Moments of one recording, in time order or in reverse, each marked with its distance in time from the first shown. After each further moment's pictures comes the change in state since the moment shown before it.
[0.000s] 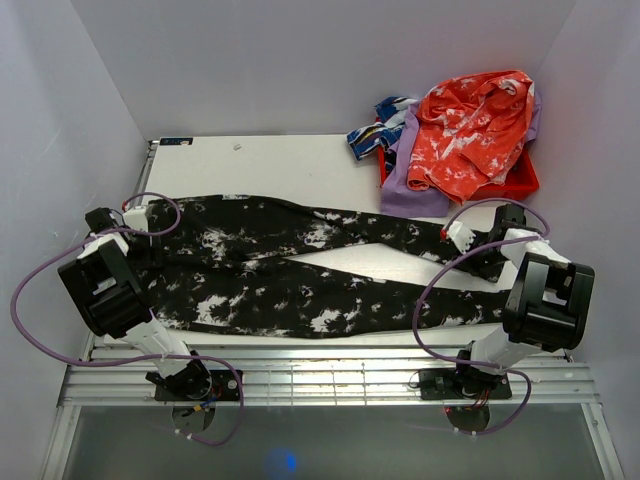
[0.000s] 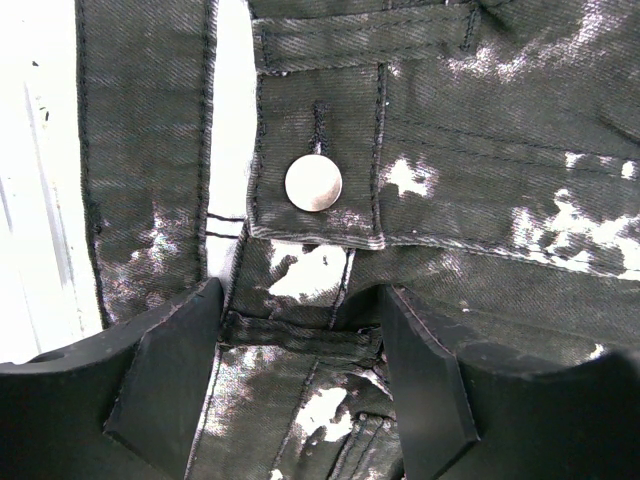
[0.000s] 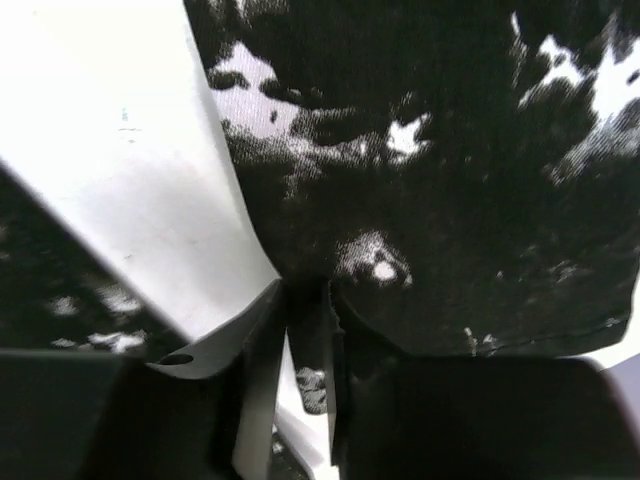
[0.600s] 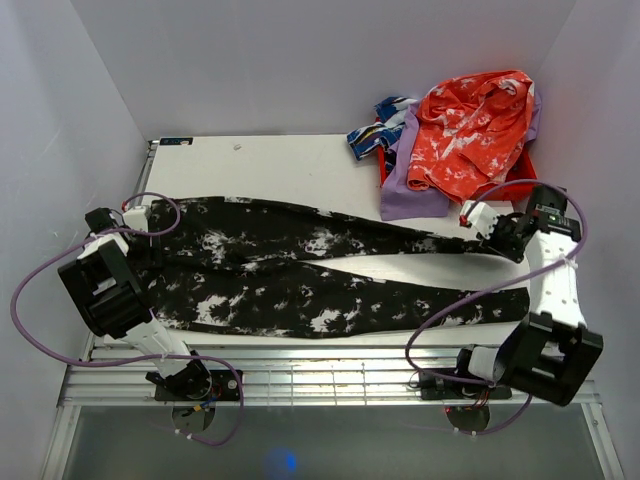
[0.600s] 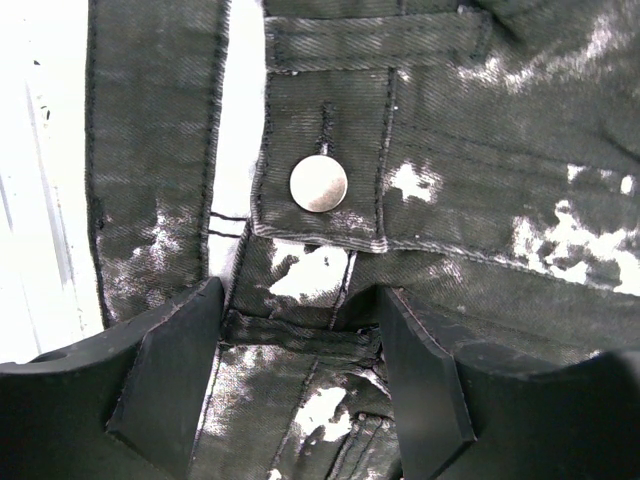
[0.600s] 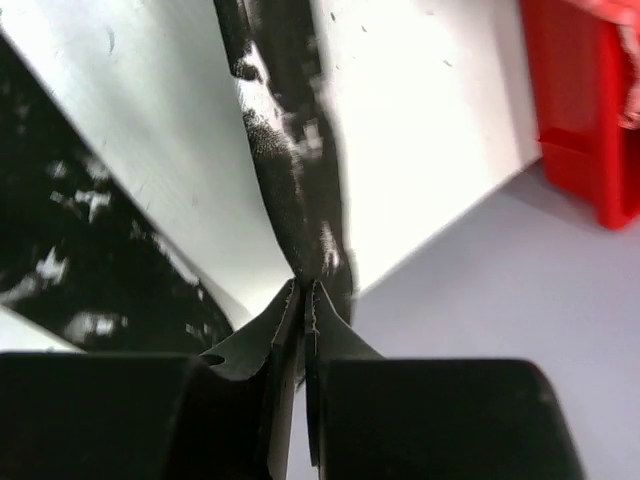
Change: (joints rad) left arm 0.000 -0.002 -0.002 0.000 0.000 -0.003; right arm -0.066 -0.260 0.204 -0.277 -0.052 -0.150
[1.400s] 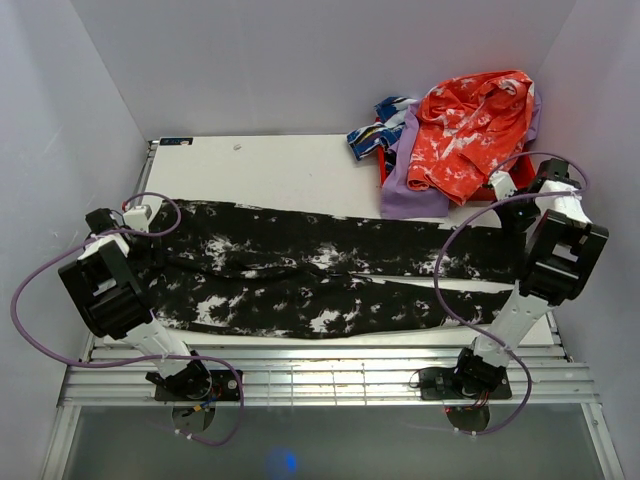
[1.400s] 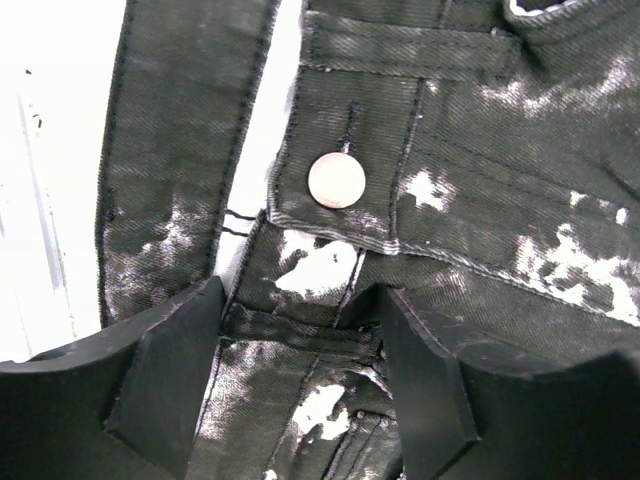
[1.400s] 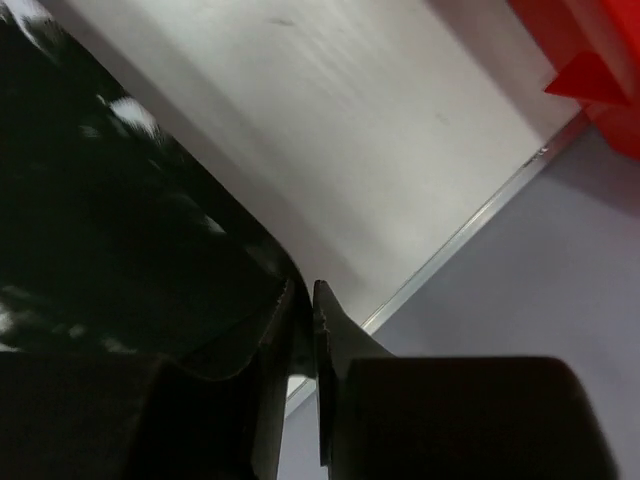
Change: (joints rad) left arm 0.000 -0.008 -0.011 0.016 0.007 -0.003; right arm -0.097 0.618 0.404 0.093 0.006 0.269
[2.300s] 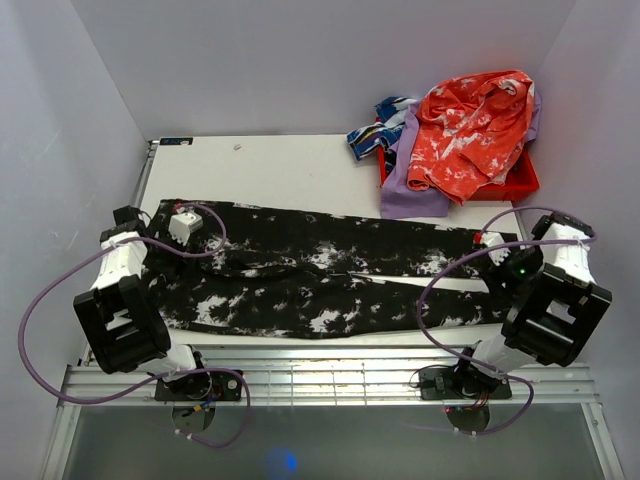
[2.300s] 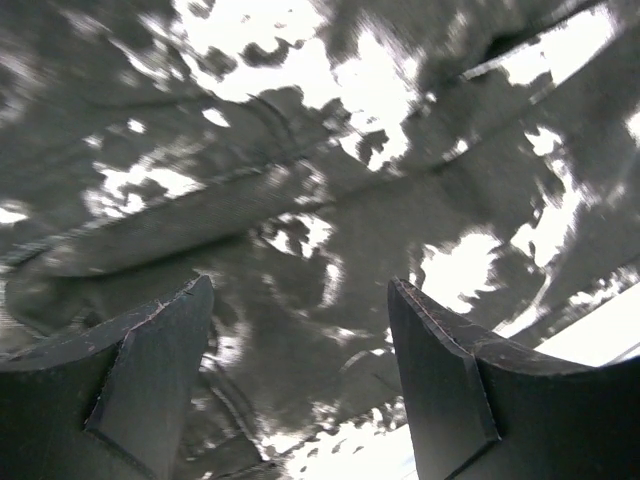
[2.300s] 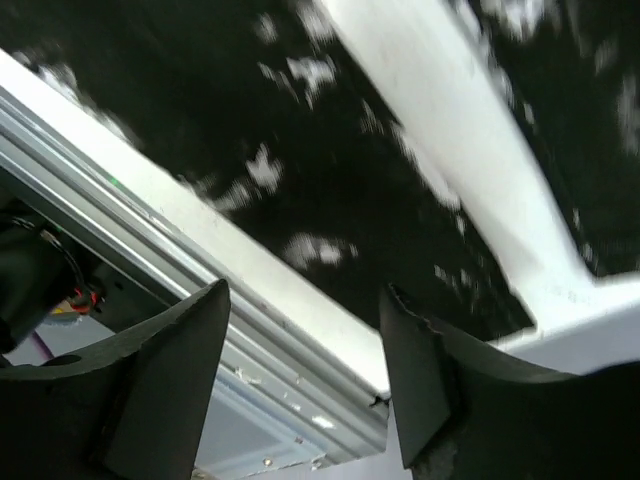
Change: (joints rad) left arm -0.181 -0.266 -0.034 -0.454 0.273 0.451; right arm -0.051 -0.412 -0.418 -0.426 0.048 -0.152
